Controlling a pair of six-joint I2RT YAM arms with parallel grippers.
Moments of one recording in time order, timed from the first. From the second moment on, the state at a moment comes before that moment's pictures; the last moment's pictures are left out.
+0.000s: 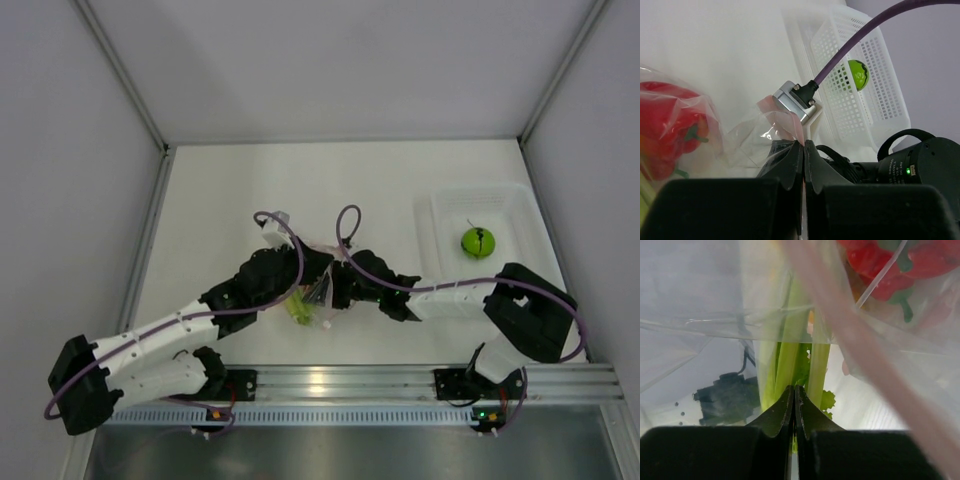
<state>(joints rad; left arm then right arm) -0.92 0.99 0.61 0.13 -0.24 -0.86 1.00 1.55 0.68 0.41 -0.18 1.21</state>
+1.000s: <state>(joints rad) -0.92 0.95 0.57 0.13 -0.20 -0.73 0.89 1.12 0.60 -0.07 0.15 0.88</state>
